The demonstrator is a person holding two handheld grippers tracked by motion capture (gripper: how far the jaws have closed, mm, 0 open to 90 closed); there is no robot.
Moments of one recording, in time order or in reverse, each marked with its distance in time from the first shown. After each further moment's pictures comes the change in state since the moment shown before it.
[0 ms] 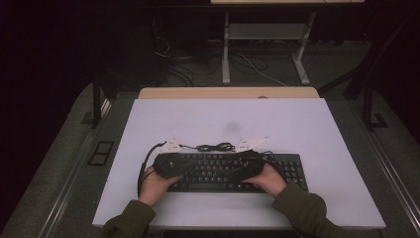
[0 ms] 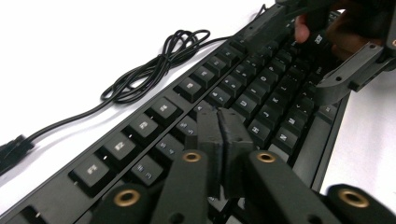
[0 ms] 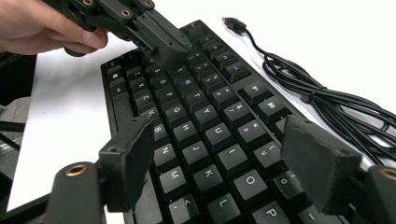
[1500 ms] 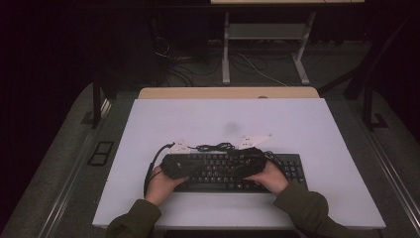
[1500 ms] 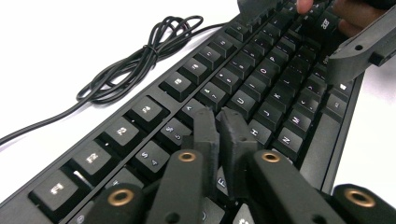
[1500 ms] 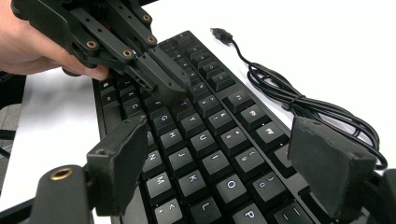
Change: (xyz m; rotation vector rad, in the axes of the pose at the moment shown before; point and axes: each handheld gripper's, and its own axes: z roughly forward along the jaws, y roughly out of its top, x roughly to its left) left arm -0.005 0.001 0.015 0.044 0.005 0.004; right arm -0.005 0.003 -0.007 -0.028 -0.020 -0.003
